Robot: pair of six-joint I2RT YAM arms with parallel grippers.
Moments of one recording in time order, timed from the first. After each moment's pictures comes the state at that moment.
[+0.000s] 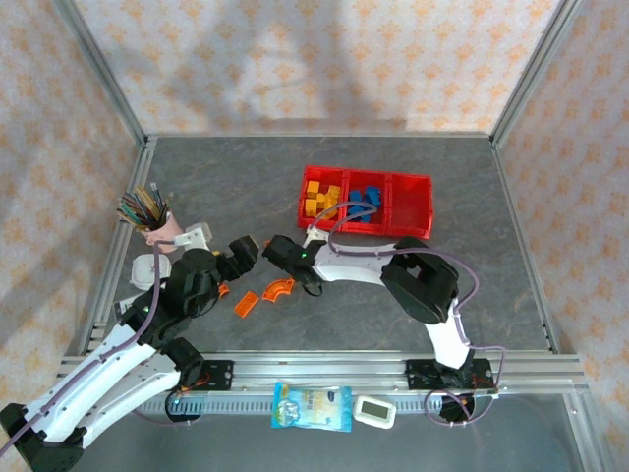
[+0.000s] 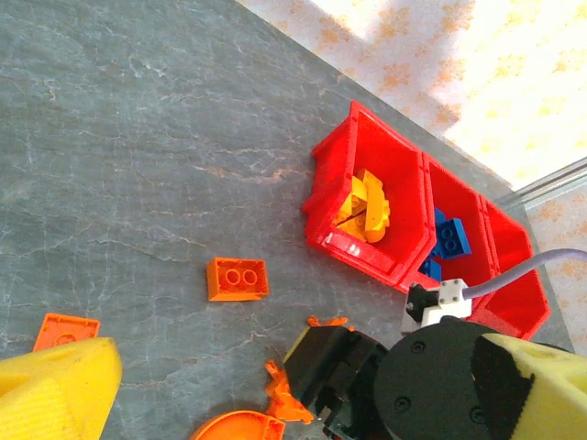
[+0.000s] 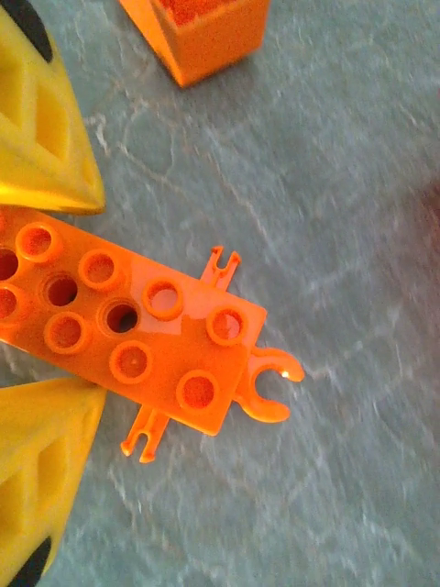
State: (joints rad) left arm -0.63 0.60 0.61 -0.52 -0.37 -0.88; right arm 1.03 2.01 1.34 -0.57 0.44 1.31
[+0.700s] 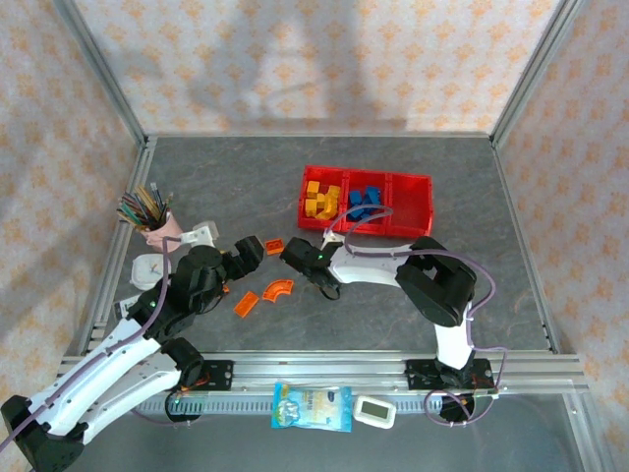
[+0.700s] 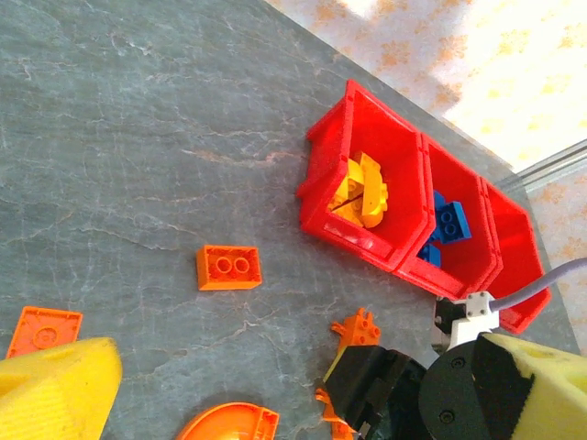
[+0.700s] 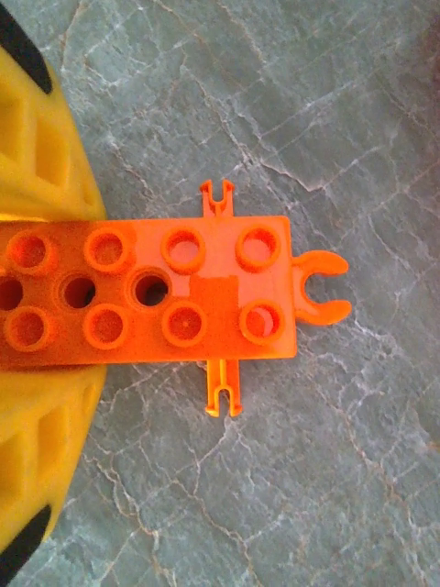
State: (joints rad) left arm -0.63 0.65 0.61 -0.49 -0.33 -0.88; right arm 0.99 1.91 1.20 -0.58 0.42 1.27
